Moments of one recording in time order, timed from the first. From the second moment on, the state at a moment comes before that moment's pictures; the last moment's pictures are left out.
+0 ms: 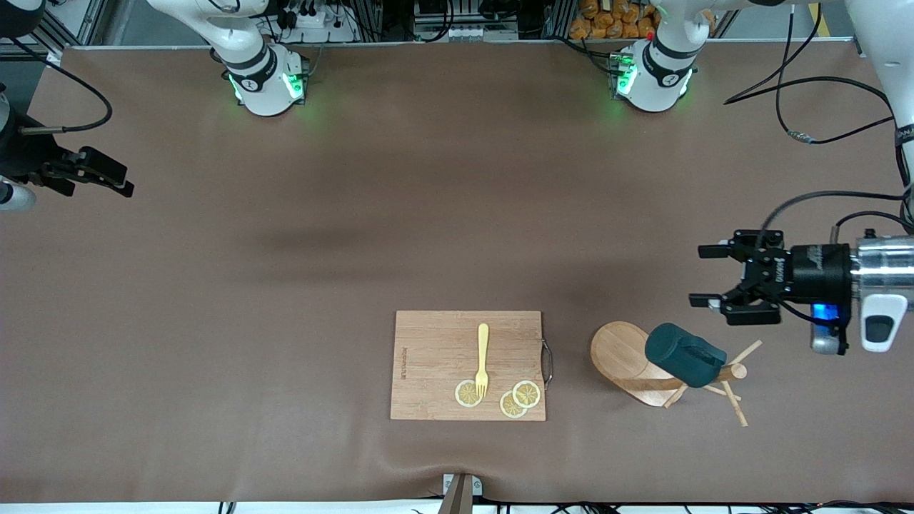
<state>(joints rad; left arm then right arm) -0.03 0.54 0.08 -1.13 -0.91 1.40 -0.94 -0.04 -0.04 0.02 -1.64 0.04 1.57 0.03</state>
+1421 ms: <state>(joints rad) -0.32 0.33 0.07 -1.14 -0.06 1.38 -0.49 -0.04 -0.04 0.02 -1.64 0.04 1.57 0.03</state>
